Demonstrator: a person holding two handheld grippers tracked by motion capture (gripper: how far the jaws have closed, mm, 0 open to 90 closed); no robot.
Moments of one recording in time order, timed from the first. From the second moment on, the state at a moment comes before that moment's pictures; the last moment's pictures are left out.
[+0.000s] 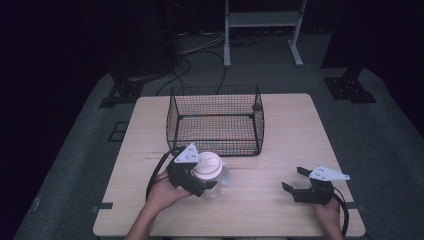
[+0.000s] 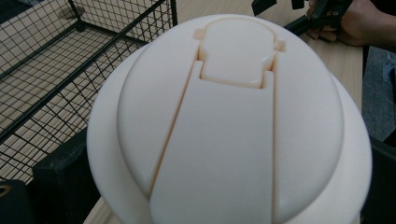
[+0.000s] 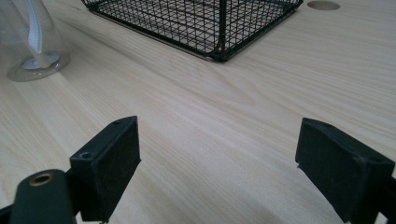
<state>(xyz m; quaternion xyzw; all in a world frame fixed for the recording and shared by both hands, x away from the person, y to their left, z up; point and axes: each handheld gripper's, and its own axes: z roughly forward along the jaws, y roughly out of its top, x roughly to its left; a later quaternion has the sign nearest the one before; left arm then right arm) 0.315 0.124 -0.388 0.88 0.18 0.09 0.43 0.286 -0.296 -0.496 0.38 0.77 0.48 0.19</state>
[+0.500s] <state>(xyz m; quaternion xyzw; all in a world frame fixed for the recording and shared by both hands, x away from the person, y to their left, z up) 0.319 0.123 -0.387 0.88 0.18 0.08 0.42 0.286 -0.296 -0.496 0.38 0.77 0.48 0.19</state>
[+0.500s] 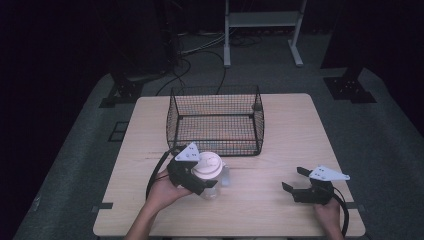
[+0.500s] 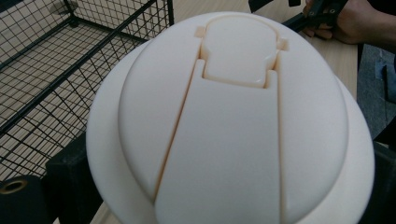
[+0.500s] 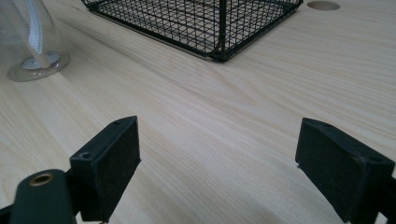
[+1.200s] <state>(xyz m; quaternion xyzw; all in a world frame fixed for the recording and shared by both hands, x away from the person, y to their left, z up) 0.322 0.120 -0.381 0.90 0.18 0.07 0.40 0.286 -0.296 -0.496 0.38 0.76 0.48 0.19</state>
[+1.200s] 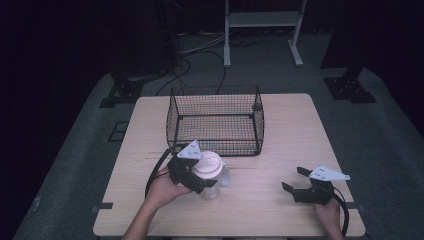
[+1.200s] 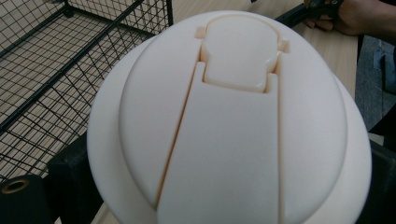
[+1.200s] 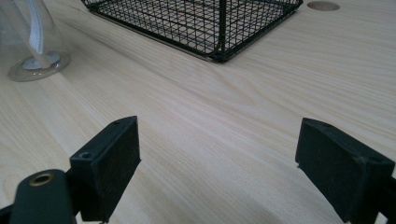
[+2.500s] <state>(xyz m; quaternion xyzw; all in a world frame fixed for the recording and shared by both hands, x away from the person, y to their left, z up) 0.345 0.104 -0.297 0.91 0.13 0.07 0.39 0.287 -0.297 -0.496 0.38 0.76 0.48 0.20</state>
